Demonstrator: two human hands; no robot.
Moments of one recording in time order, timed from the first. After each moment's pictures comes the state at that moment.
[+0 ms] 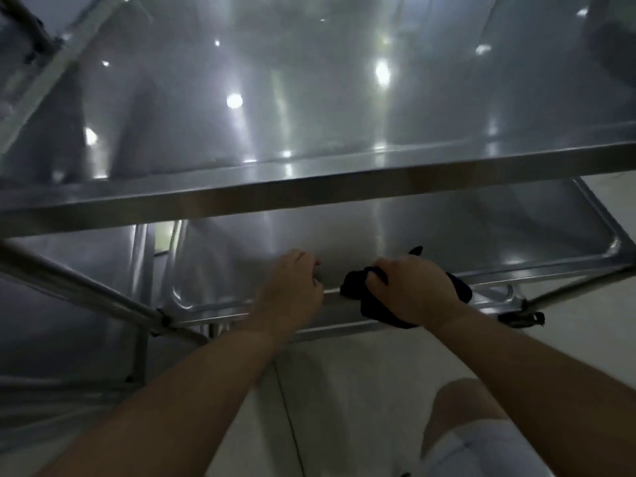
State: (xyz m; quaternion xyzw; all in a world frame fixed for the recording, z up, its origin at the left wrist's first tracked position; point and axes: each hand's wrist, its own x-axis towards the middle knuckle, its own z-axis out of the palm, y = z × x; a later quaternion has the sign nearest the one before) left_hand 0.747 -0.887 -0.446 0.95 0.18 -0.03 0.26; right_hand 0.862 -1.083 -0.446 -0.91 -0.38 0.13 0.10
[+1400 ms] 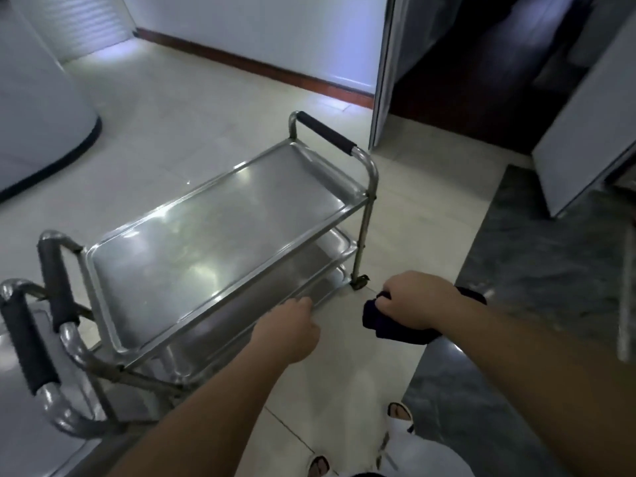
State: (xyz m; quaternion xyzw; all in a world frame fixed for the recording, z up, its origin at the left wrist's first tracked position) left_hand 0.619 -1.118 0.047 0.96 -0.08 -0.24 0.09; right_hand 0.636 -1.365 0.084 -0.96 -0.05 0.26 0.05
